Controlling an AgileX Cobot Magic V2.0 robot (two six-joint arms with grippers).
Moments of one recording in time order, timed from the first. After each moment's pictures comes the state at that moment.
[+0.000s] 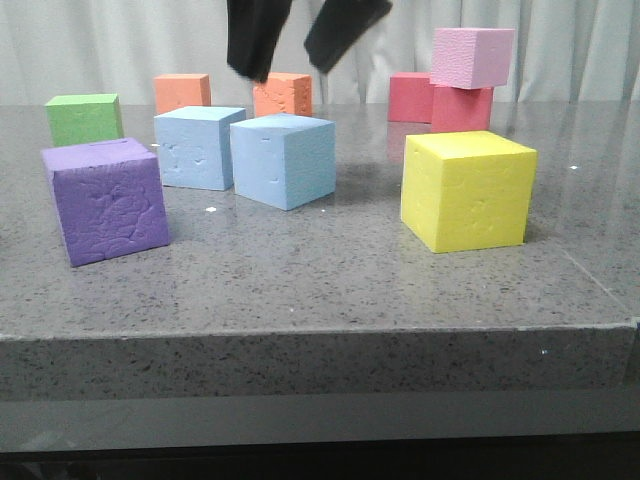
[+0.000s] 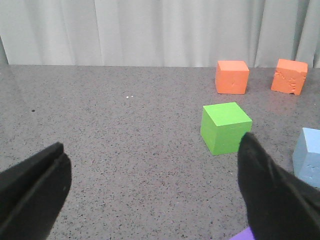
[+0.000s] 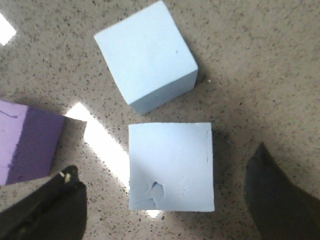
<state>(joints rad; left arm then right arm) 0.04 0.55 -0.59 0.03 0.32 -0.02 0.54 1.95 -2.02 0.23 1.14 -0.24</state>
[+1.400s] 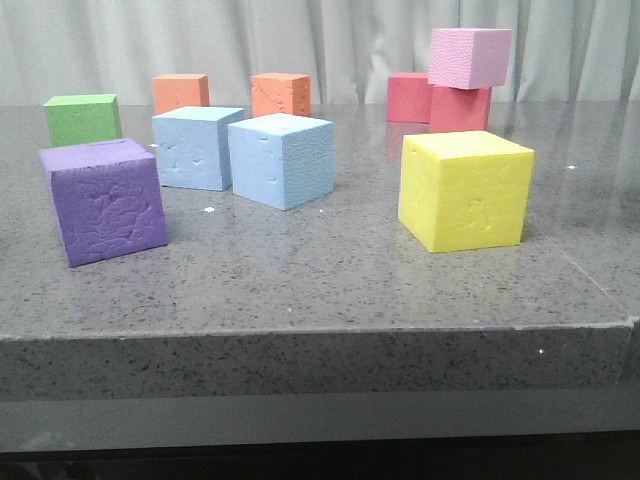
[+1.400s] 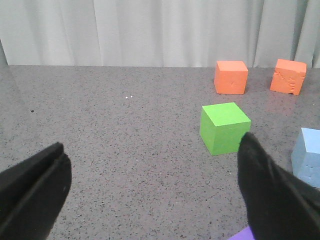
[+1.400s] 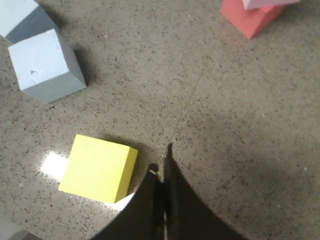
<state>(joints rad) 0.04 0.55 -0.59 0.03 0.32 -0.02 0.17 1.36 -1.51 0.22 1.13 -0.21</state>
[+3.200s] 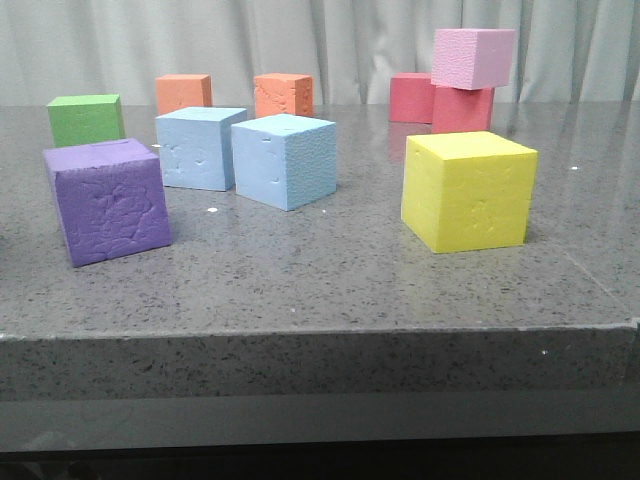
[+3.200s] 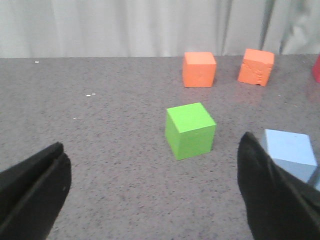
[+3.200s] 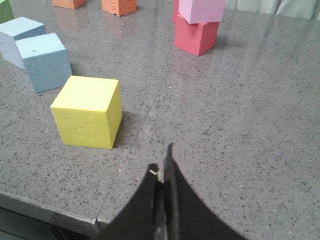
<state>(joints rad) -0.10 0.81 -0.81 0.00 0.38 -0.02 0.16 0.32 -0.40 0.23 0.47 -0.21</state>
